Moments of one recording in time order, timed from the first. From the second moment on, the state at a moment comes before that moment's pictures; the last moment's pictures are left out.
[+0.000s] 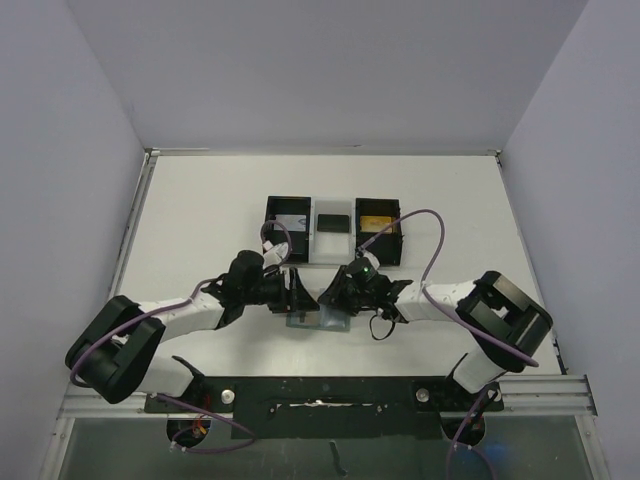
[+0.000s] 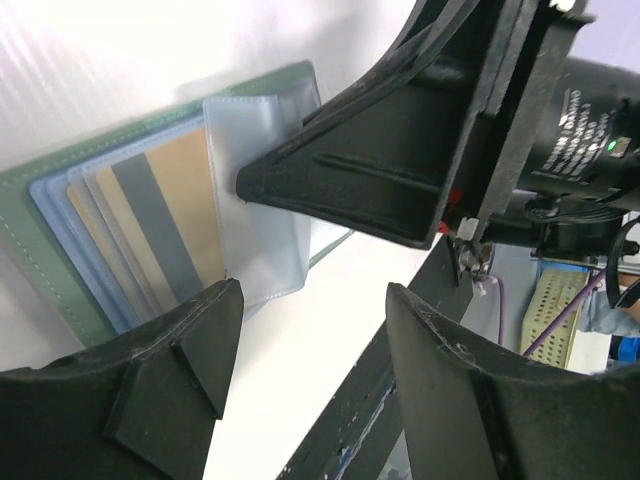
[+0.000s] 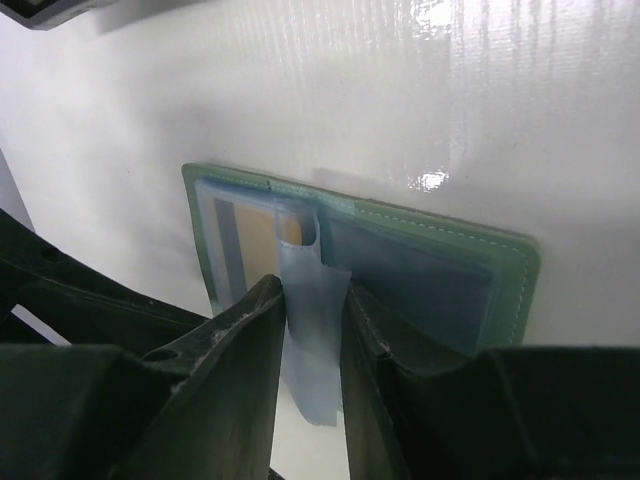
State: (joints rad) left arm -0.61 1.38 0.45 0.29 0.55 -0.78; right arm 0.81 1.58 0.62 0.19 -0.05 1.12
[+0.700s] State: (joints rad) left arm -0.64 1.53 0.48 0.46 0.57 -0.81; right arm 0.84 1.44 0.68 -0.20 0.16 1.09
